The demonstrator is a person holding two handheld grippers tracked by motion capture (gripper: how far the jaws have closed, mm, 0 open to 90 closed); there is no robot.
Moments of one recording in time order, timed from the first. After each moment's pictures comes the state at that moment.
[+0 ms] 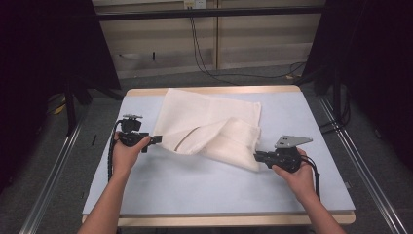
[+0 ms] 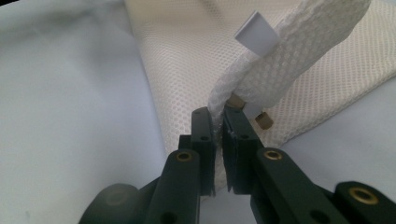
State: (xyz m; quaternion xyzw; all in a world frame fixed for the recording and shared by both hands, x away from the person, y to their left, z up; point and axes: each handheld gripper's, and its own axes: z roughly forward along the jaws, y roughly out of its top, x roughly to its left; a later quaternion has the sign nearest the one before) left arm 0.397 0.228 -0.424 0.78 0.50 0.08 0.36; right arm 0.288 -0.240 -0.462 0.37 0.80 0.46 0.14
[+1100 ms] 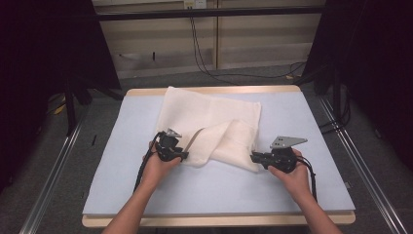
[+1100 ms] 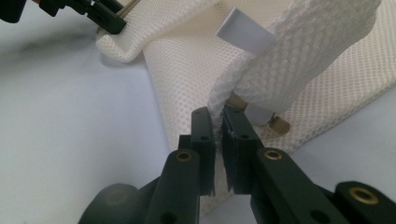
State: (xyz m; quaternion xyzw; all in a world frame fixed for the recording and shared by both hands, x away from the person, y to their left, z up) left arm 0.369 0.138 -0.469 0.87 0.38 0.09 0.31; right arm 0.291 -0.231 -0.468 0.37 0.80 0.45 0.13
